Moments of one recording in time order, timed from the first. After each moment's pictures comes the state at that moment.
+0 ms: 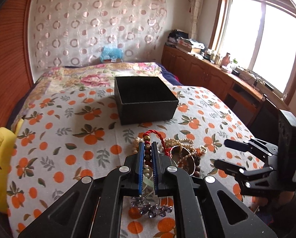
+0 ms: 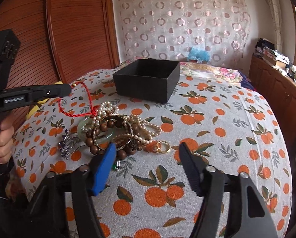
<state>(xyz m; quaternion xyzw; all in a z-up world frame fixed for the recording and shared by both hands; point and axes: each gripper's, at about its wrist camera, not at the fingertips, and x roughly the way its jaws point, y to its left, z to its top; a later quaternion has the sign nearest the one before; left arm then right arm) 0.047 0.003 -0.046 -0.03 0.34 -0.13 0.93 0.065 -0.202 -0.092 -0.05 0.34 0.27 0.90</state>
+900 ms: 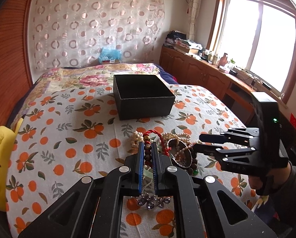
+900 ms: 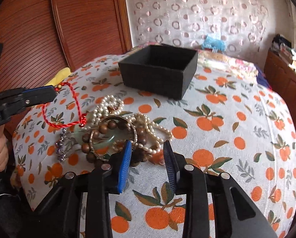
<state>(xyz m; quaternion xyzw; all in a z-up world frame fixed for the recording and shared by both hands) 0.033 0.004 -0.051 -0.03 0.33 -0.13 0.93 0.103 -0.182 -0.102 -0.07 0.39 0.31 0.86</state>
